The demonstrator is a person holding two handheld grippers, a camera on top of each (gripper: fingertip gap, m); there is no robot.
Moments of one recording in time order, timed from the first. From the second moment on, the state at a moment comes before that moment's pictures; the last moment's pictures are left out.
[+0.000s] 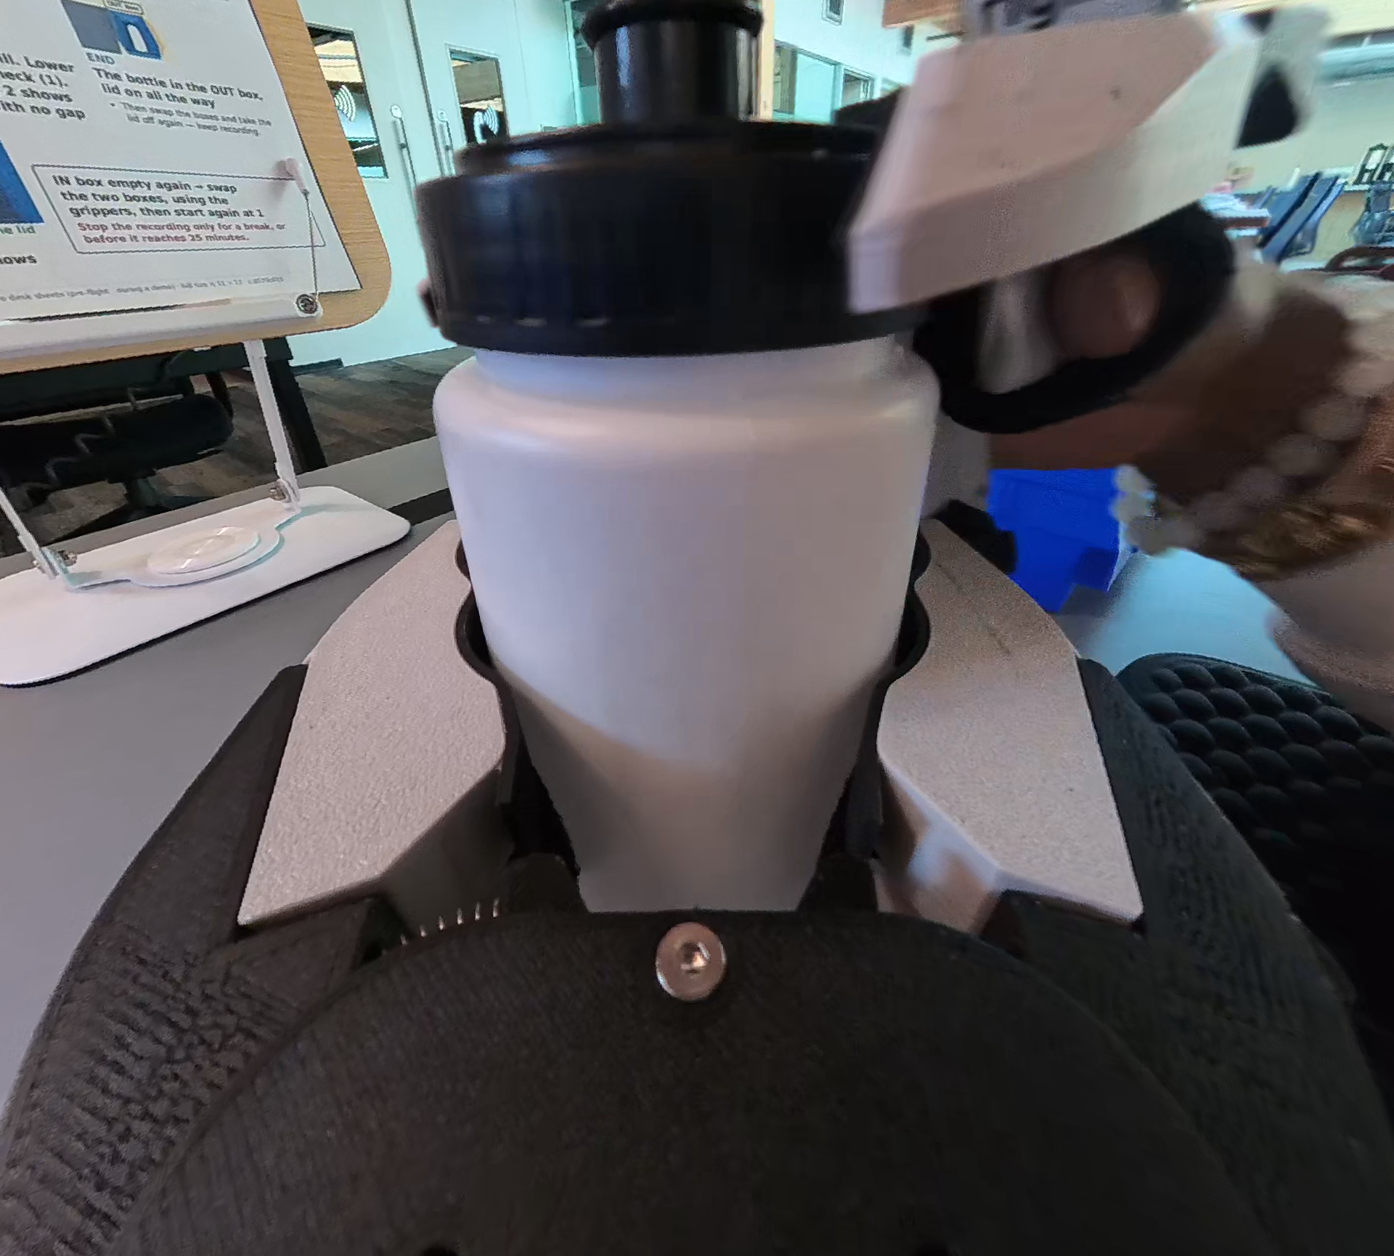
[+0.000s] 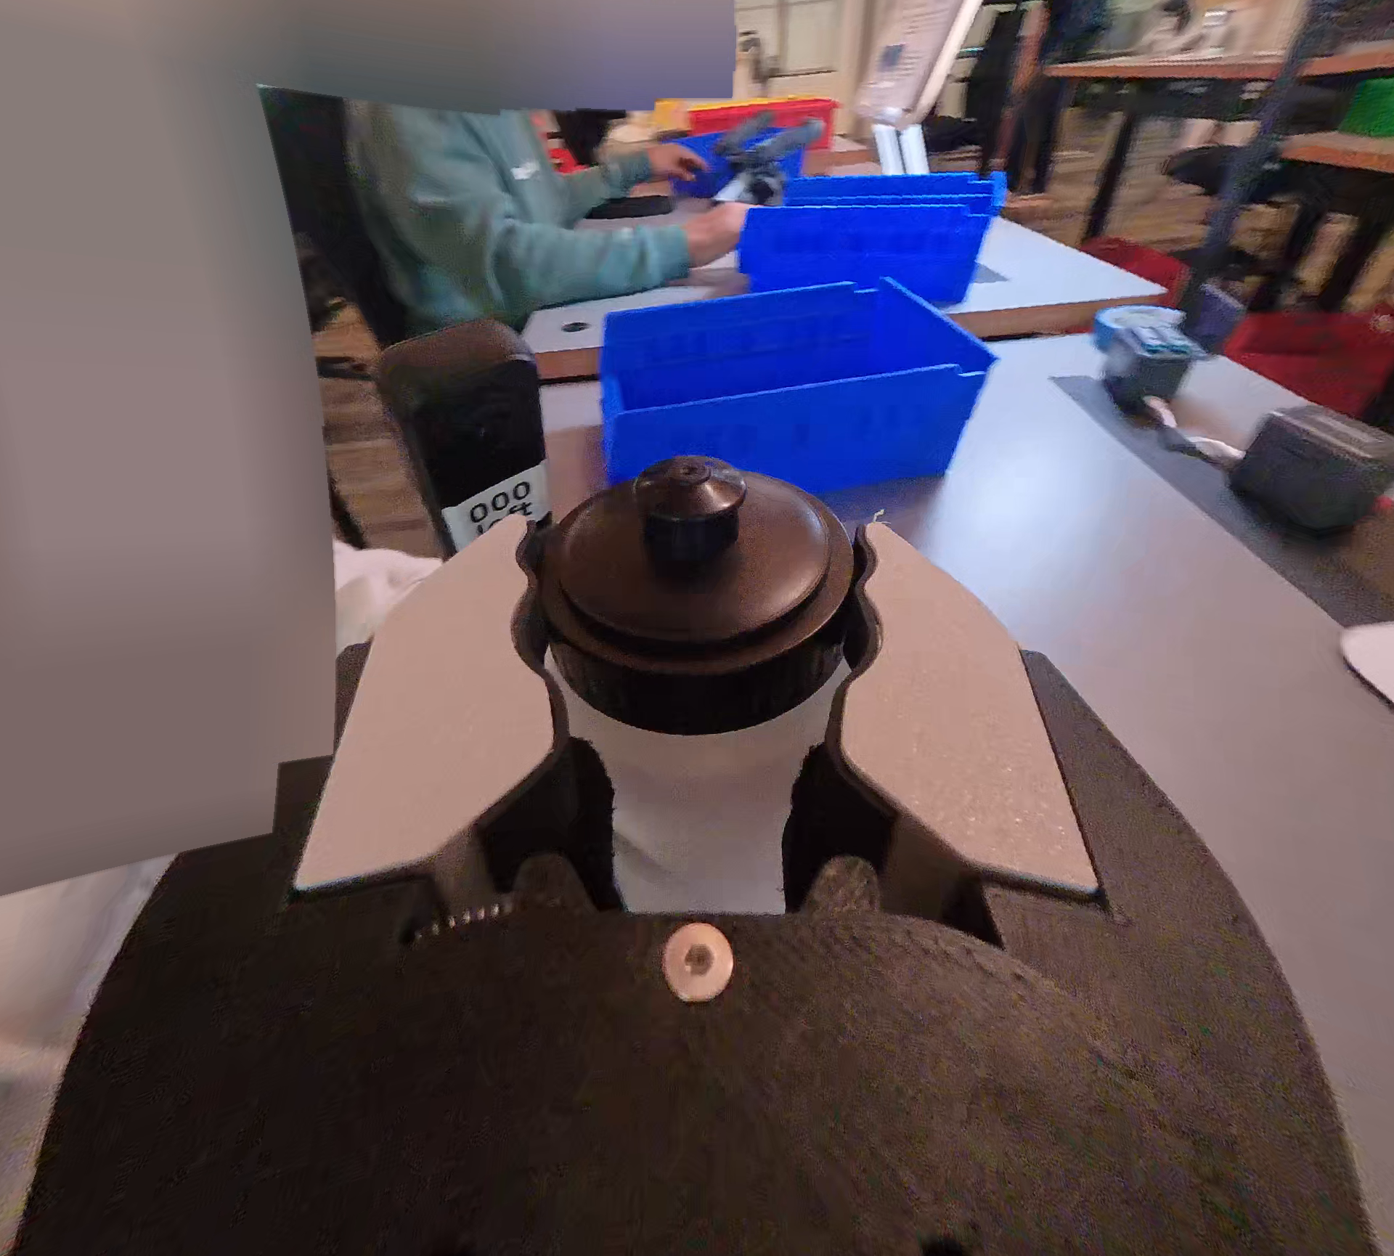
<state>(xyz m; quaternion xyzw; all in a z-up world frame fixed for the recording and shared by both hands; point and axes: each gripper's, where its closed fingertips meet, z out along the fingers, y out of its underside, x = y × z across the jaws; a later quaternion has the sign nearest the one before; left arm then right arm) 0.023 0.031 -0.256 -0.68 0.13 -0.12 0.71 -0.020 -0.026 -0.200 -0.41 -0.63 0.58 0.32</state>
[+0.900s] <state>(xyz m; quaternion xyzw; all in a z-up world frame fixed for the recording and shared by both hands) 0.024 0.029 -0.256 -0.67 0.14 -0.13 0.72 -0.015 -0.035 -0.200 -0.32 -0.67 0.62 0.26</state>
